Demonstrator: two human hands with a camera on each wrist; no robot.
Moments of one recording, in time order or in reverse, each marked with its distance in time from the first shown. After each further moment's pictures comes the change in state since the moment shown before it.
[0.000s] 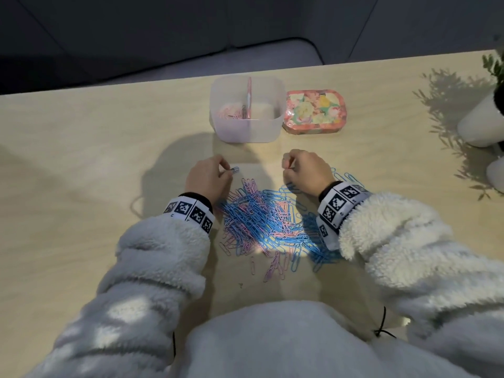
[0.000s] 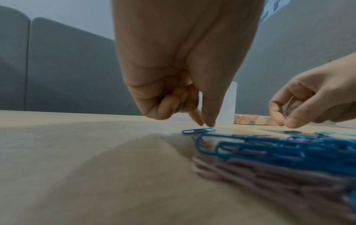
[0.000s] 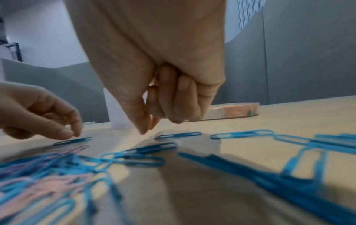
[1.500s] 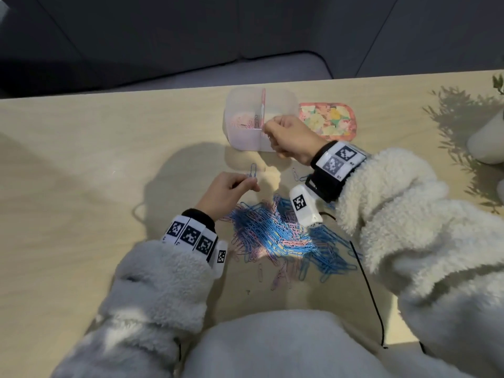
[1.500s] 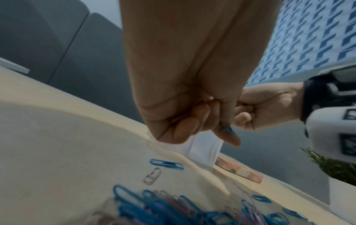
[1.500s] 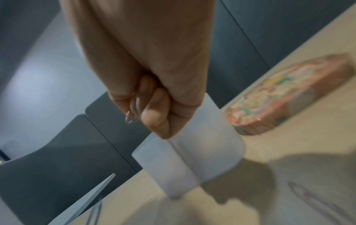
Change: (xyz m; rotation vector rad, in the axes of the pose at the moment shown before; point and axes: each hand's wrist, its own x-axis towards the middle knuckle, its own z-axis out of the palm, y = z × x) left_hand -0.028 0.008 -0.013 -0.509 -0.220 0.150; right_hand 0.038 -0.084 -0.035 0.766 -0.171 -0.033
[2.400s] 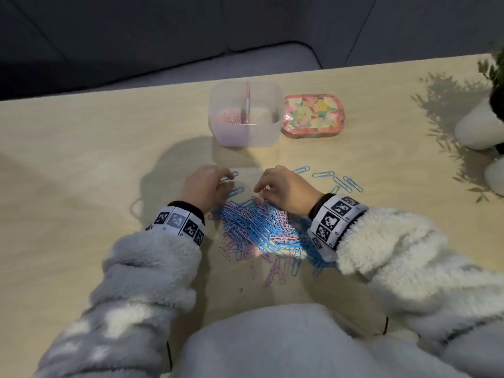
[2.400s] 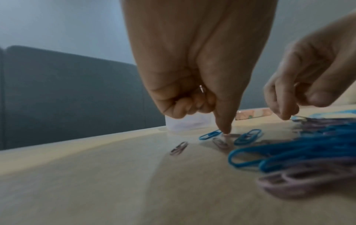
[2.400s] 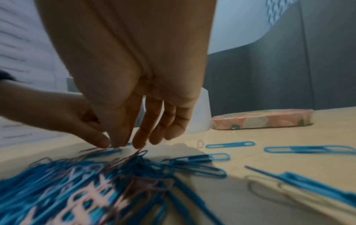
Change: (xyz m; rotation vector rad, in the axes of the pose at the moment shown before) left_hand 0.017 -0.010 -0.009 0.734 0.047 0.049; right_hand -0.049 0.086 0.000 -0.835 -0.182 -0.289
